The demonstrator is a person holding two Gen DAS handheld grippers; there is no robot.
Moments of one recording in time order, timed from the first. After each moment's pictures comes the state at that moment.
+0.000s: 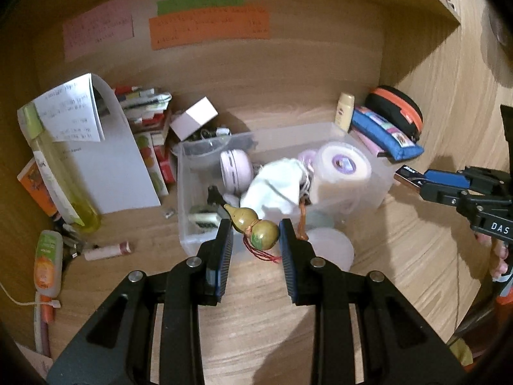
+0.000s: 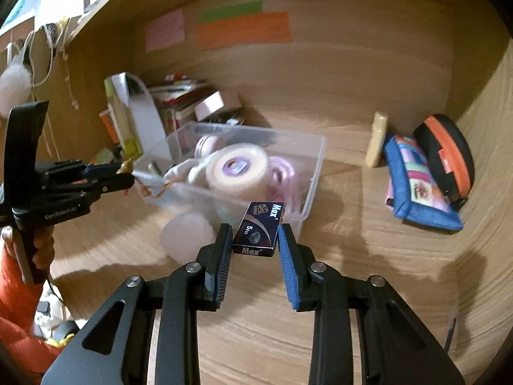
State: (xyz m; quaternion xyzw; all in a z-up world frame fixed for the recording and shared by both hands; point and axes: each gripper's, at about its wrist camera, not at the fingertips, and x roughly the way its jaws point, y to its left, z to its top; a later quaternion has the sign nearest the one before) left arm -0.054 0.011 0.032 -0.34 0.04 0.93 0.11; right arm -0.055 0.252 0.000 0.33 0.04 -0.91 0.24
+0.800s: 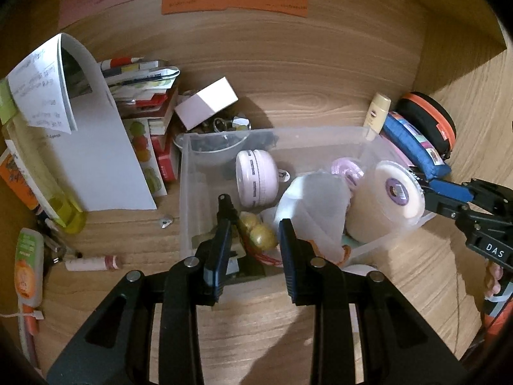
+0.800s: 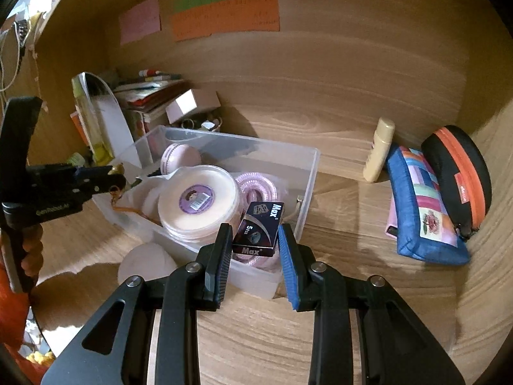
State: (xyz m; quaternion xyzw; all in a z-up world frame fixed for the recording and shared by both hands) left arm -0.115 0.003 0.011 -0.38 0.01 0.92 0.09; right arm -0.117 0.233 -0.015 0.35 0.07 -0.91 0.21
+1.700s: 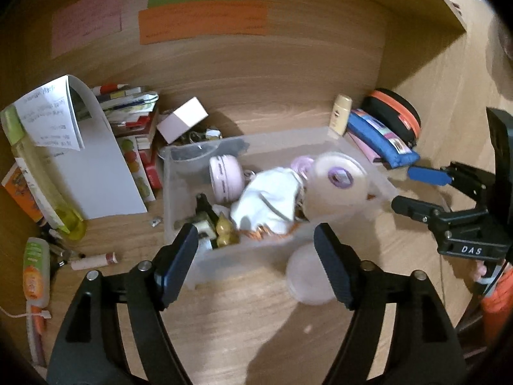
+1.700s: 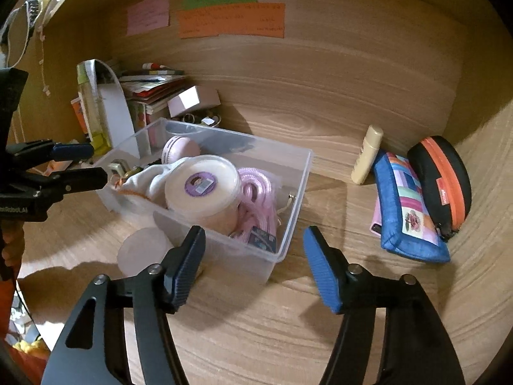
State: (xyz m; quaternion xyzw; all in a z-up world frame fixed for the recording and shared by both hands) left arm -0.068 0.019 0.031 -0.35 0.03 0.93 0.13; right arm -0.088 0.236 -0.005 0.33 0.10 -0.92 0.20
